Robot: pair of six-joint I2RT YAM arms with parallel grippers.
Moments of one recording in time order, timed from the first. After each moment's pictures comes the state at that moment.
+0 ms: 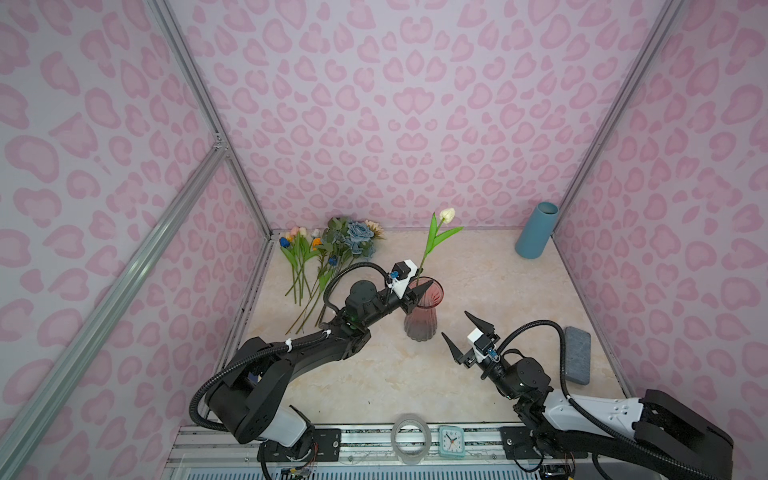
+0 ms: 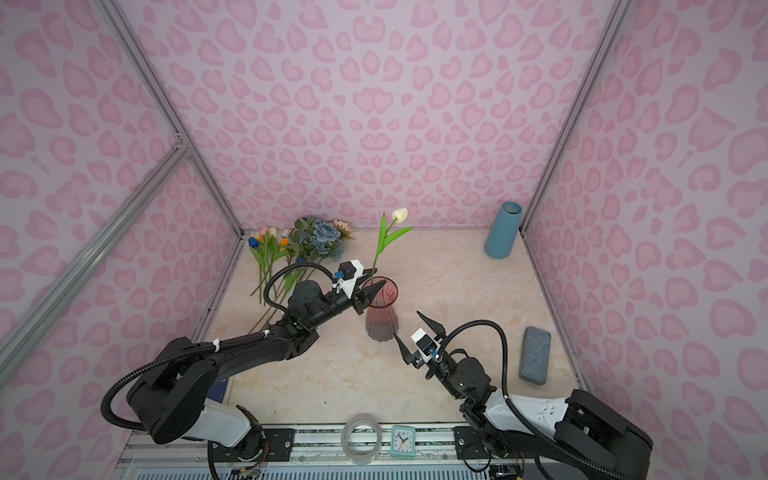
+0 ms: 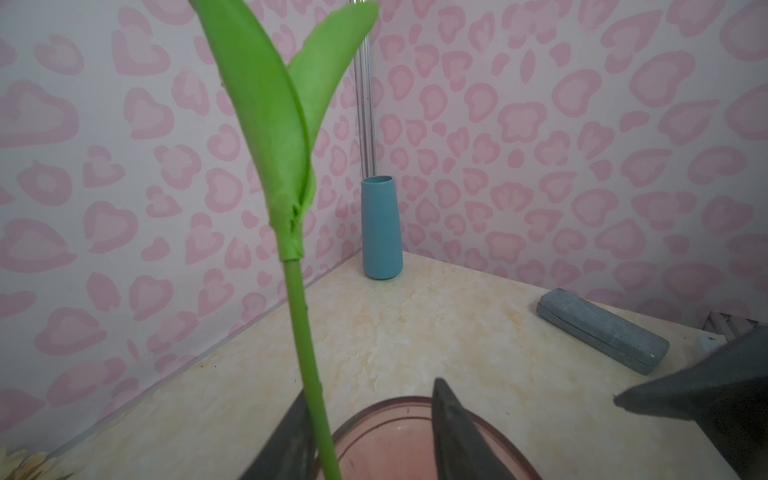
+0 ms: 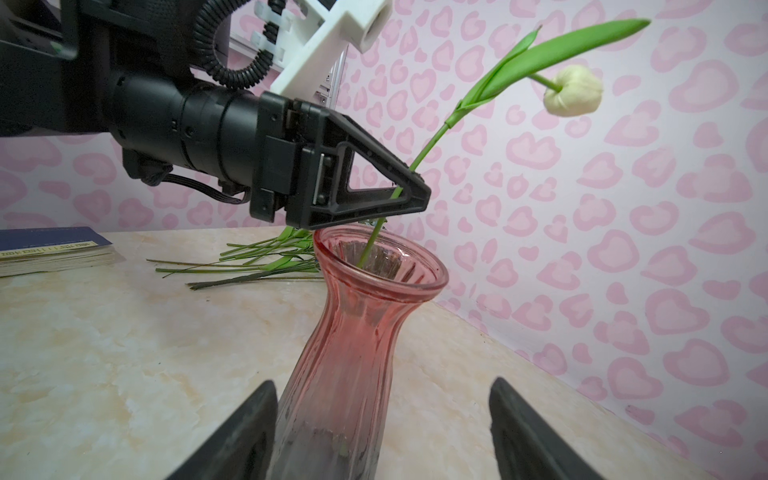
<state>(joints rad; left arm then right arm) -0.67 1.49 0.73 0.82 0.30 0.05 0.88 1.05 0.04 1.16 0.18 -0.31</state>
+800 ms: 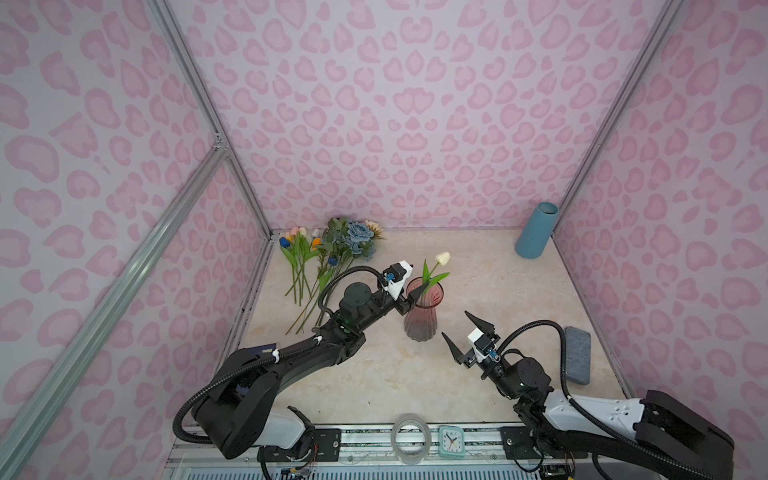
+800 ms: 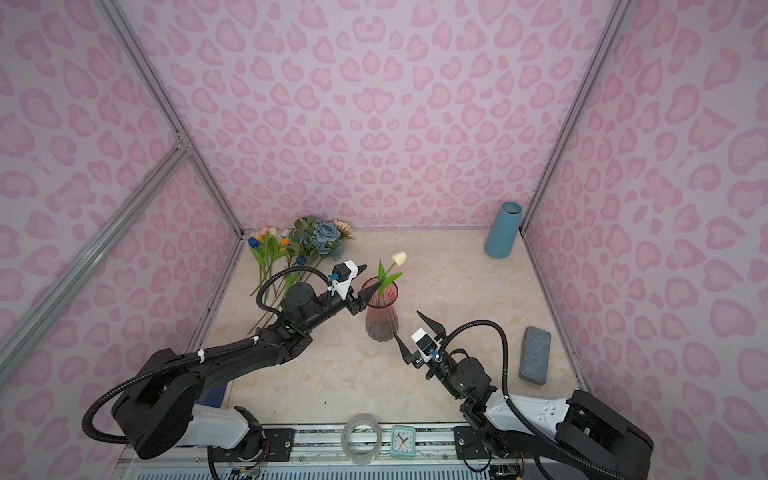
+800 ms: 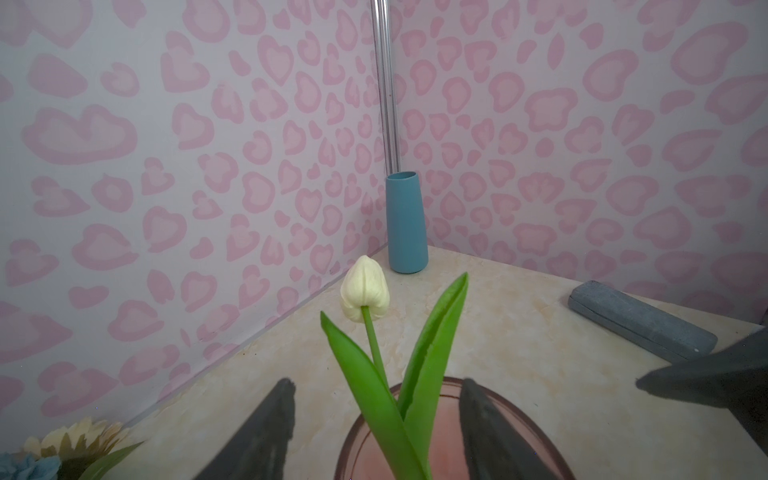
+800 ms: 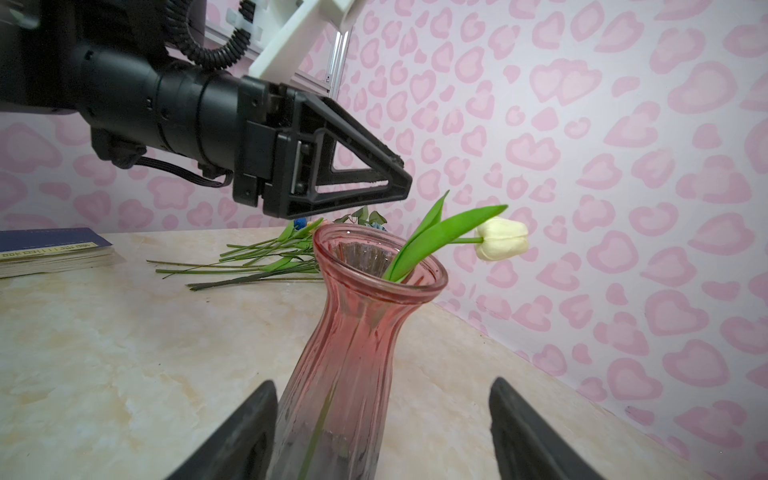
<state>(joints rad) -0.67 1.39 0.70 0.75 0.23 0.11 0.88 1.04 0.04 1.16 0.18 -0.31</state>
